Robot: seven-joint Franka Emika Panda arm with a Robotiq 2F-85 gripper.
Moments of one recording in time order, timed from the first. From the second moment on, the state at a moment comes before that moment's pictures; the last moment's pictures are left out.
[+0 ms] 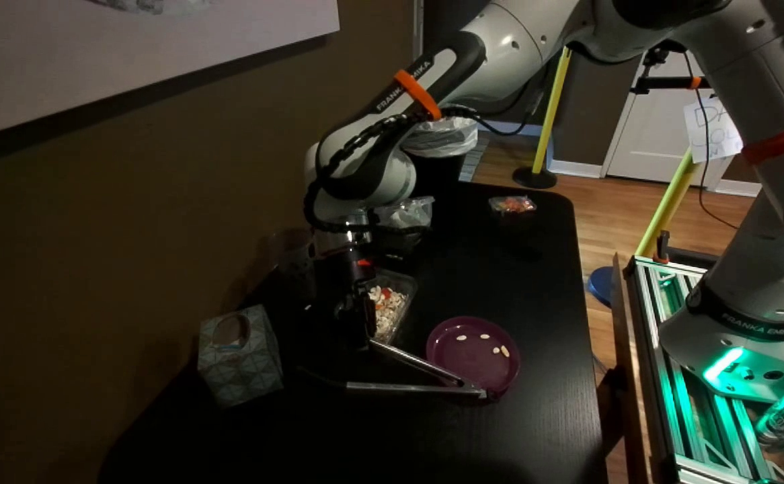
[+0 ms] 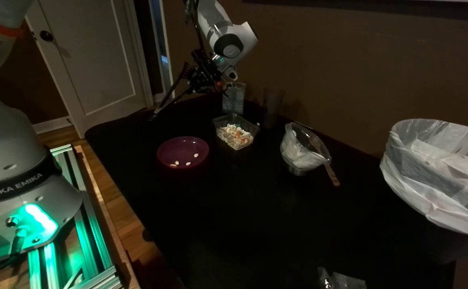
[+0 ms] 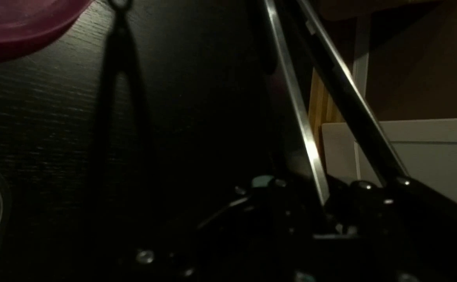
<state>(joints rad) -0.33 0.78 0.66 -1.75 0.26 2.04 -0.26</state>
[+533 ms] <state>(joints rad) -0.17 0.78 0.48 -1.69 0.38 2.02 -0.25</state>
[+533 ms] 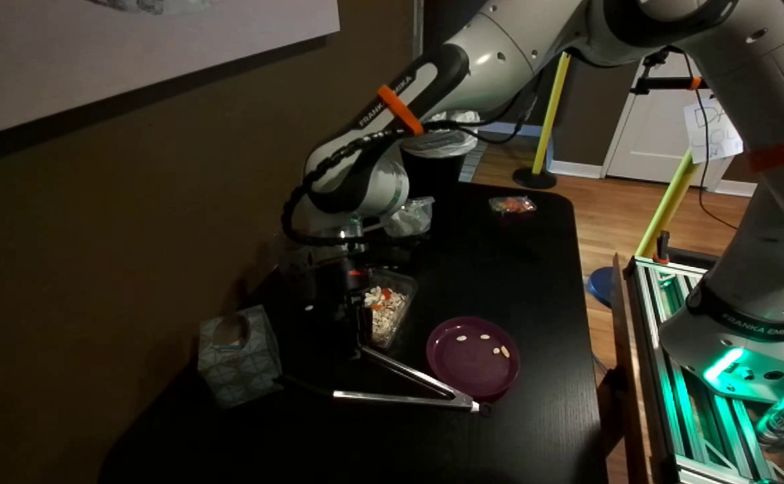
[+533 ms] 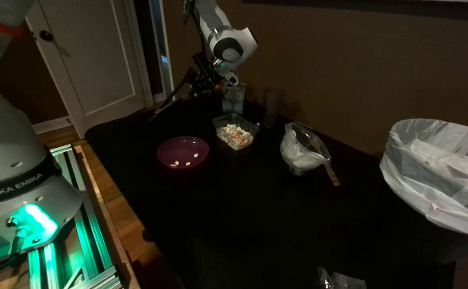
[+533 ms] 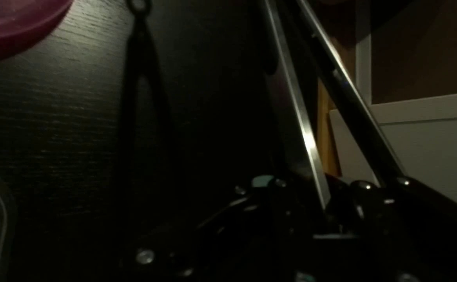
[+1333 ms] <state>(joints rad) 0.08 0.89 0.25 -1.58 0.38 1.77 0.05</state>
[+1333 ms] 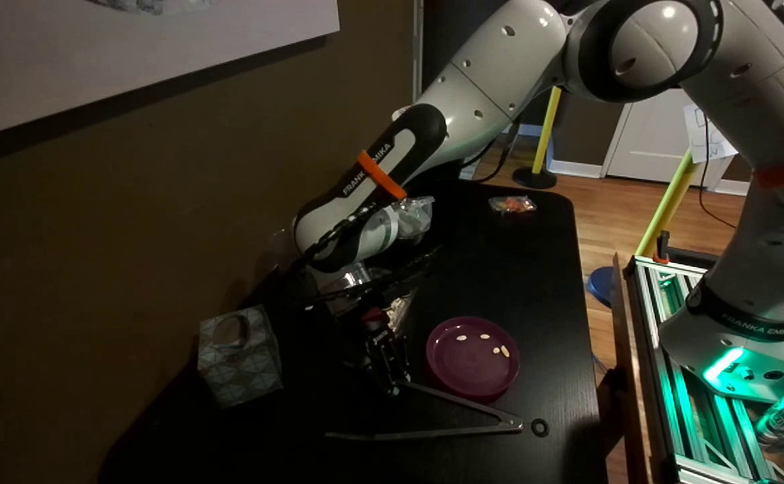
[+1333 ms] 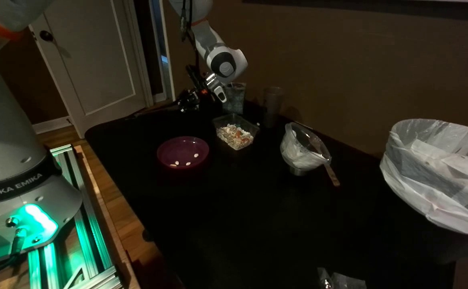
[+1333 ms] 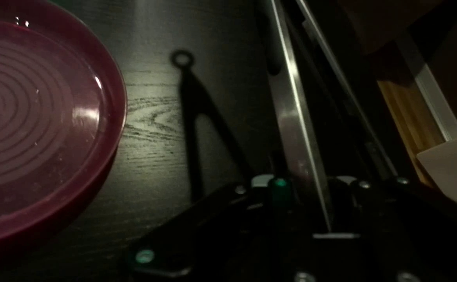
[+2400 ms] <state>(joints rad) 0.11 1.03 0.22 -1.44 0.32 1.98 -0.07</state>
